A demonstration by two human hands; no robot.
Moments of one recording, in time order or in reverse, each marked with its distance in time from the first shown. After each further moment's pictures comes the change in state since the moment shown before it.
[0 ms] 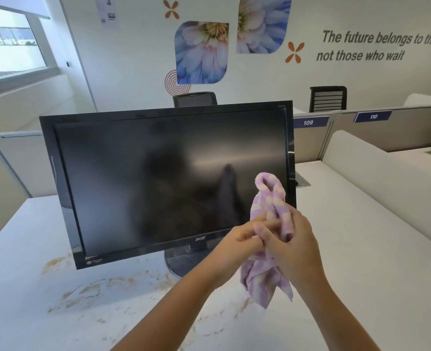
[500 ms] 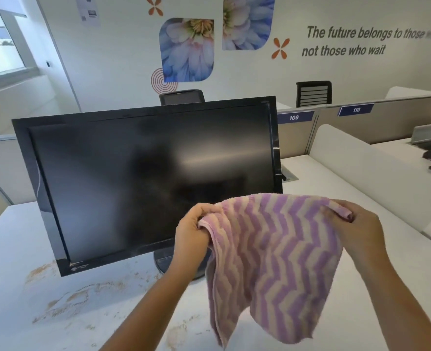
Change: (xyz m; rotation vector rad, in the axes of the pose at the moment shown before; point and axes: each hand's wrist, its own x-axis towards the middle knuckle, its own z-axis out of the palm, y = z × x) left_hand -0.007 -0.009 -0.024 0.092 0.675 0.047; right_hand 0.043 0.053 -0.093 0.014 0.211 0.140
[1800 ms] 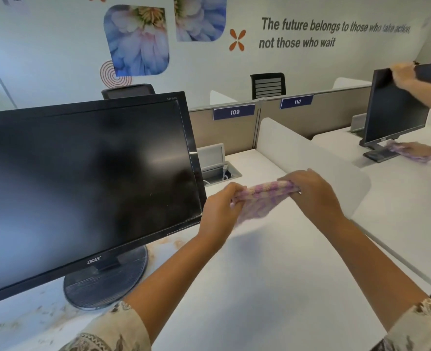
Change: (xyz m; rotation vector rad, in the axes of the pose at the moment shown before) left_hand 0.055 -0.004 0.237 0.393 -0.234 0.388; right_hand 0.160 0.087 -0.090 -0.620 -0.105 -0.659
